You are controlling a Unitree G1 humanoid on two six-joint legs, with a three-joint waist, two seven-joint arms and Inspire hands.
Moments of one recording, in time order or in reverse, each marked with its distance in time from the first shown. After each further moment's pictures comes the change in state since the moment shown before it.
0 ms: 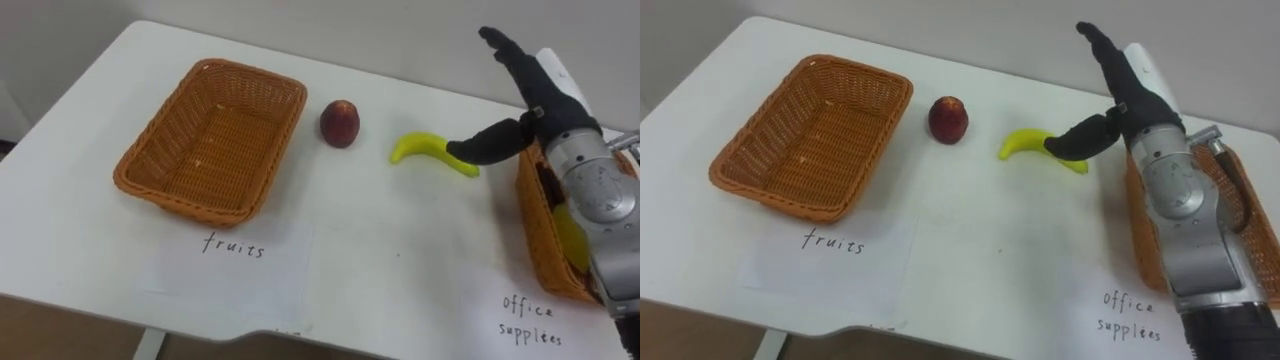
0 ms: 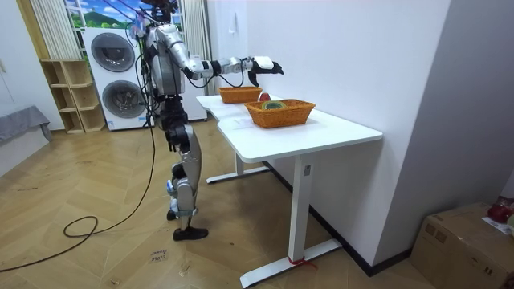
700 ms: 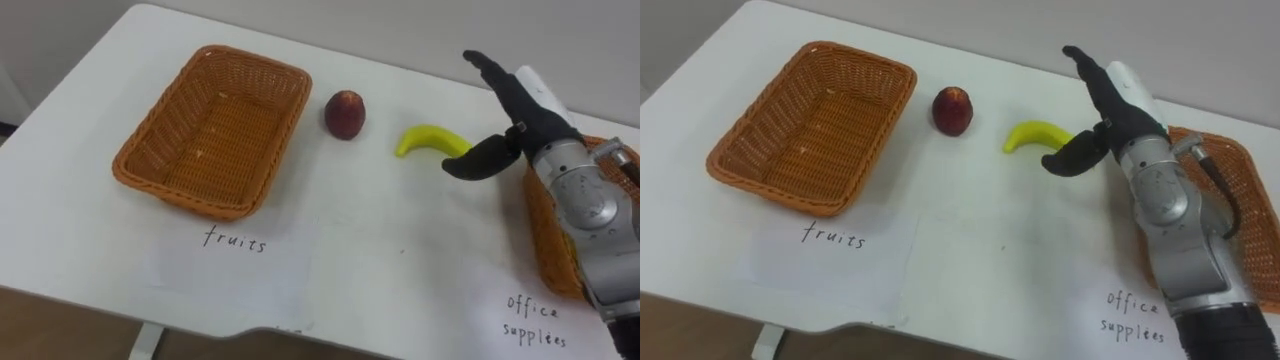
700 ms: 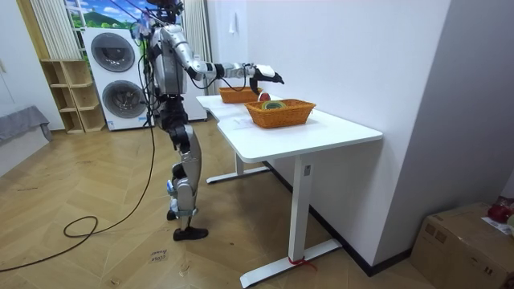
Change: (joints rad) left arm -0.040 0.018 -0.040 -0.025 -0.022 -0.039 -0.005; right arm 0.000 0.000 0.049 0.052 -0.068 -0.017 -0.009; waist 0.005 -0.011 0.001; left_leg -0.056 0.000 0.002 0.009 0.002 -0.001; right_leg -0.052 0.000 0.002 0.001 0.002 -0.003
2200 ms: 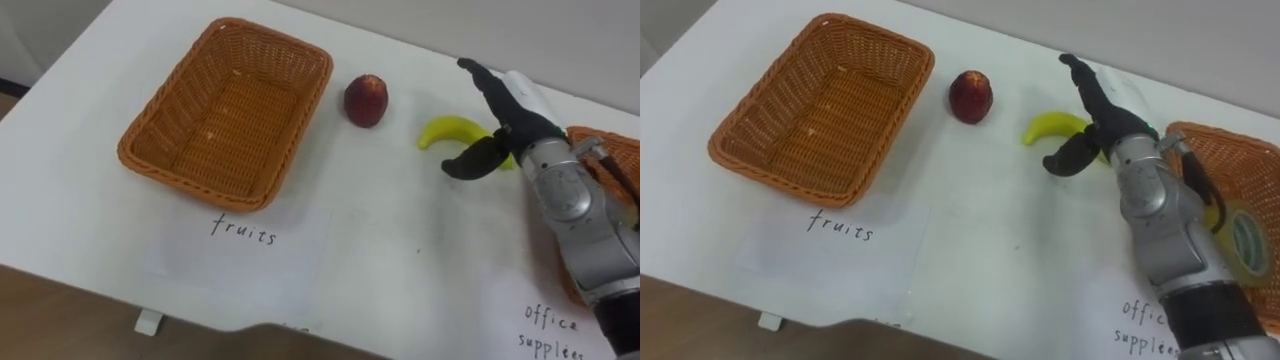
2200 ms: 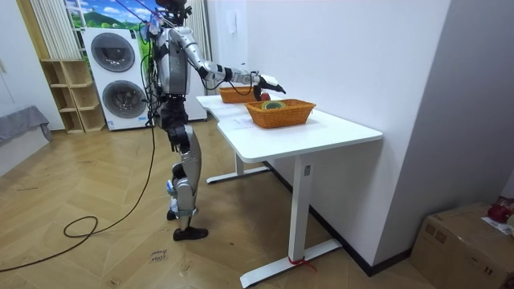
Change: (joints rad) left arm -0.030 0.008 0.001 0.006 -0.001 -0.005 -0.005; right arm -0.094 0.000 0.097 0.147 -0.068 -0.005 -0.054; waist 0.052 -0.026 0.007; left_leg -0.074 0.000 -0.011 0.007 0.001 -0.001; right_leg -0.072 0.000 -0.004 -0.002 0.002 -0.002
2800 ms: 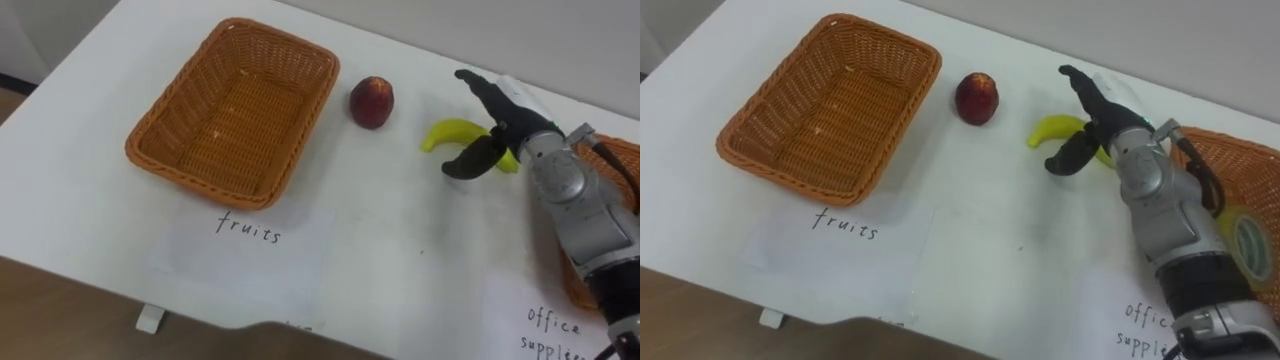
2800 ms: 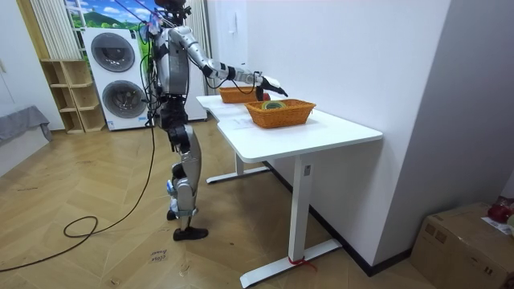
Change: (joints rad) left arm -0.030 0.001 0.002 0.039 -0.018 0.005 0.001; right arm -0.108 -0.002 0.015 0.187 -0.003 0.009 0.071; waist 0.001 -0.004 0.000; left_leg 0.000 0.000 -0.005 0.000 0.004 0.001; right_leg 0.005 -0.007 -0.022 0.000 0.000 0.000
